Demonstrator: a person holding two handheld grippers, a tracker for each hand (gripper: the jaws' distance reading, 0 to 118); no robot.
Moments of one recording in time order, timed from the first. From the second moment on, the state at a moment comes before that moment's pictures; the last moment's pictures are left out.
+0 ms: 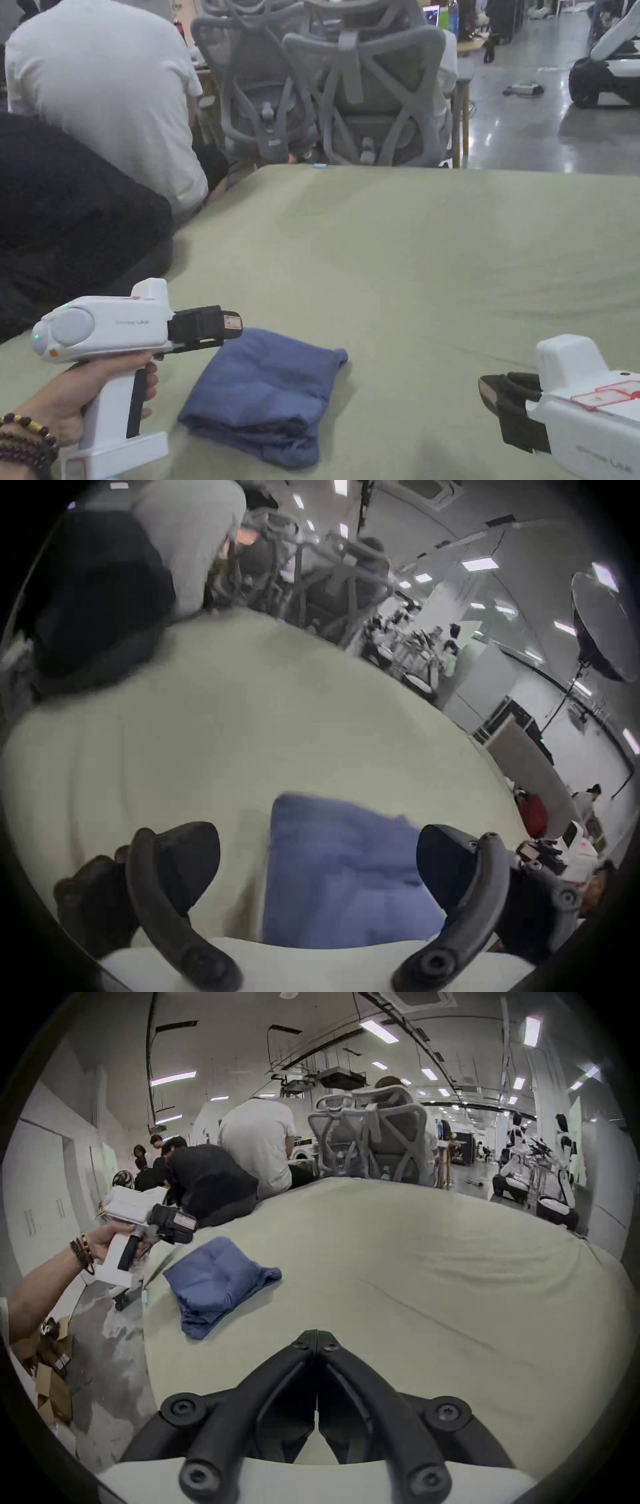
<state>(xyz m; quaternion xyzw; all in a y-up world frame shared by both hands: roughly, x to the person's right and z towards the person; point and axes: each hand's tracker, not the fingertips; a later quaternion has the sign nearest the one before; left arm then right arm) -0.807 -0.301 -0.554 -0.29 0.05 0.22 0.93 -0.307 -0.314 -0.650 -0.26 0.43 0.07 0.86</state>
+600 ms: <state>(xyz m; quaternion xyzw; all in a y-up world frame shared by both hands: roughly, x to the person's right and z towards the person) -0.394 -0.223 -0.587 -0.01 0.00 0.02 1.00 -0.029 -0.238 -0.644 -0.12 0.19 0.05 0.97</state>
